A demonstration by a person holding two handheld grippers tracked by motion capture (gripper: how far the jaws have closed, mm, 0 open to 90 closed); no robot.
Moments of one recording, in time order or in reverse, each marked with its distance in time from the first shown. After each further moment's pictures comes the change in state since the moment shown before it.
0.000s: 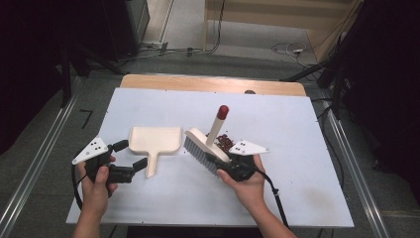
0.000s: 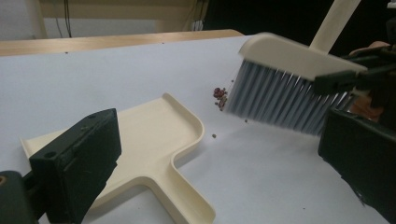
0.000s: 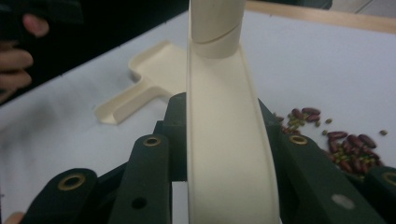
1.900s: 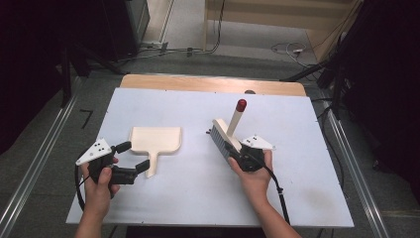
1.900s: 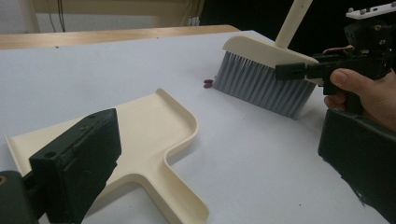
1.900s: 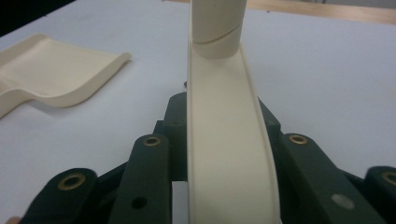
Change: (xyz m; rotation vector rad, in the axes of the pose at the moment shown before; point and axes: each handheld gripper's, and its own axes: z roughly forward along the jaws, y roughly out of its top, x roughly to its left) left arm -0.002 -0.004 0.005 0.013 -0.014 -0.003; right arm -0.049 -0.016 0.004 -0.018 -0.307 0.093
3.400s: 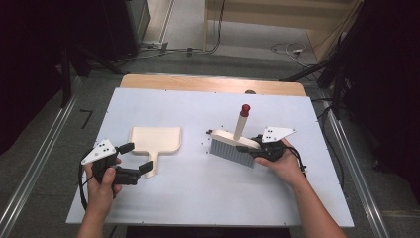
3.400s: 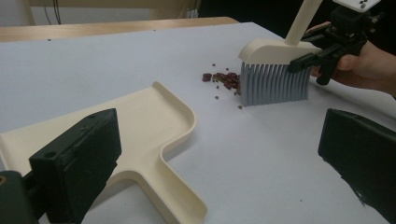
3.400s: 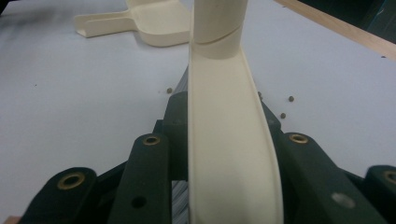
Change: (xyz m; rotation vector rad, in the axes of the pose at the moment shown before) left arm -0.003 -0.002 0.007 0.029 -0.005 0.008; right arm -0.101 0.005 0.013 -0.016 0.560 -0.422
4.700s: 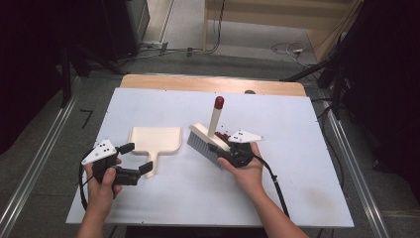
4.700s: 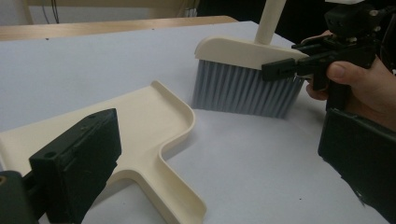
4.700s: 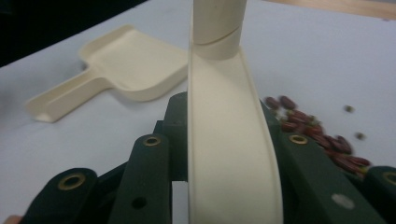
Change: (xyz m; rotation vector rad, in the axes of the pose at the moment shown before) left arm 0.001 -0.001 0.000 0.003 -0.003 0.000; right arm 0.072 0.044 0.068 0.010 -0.291 0.345
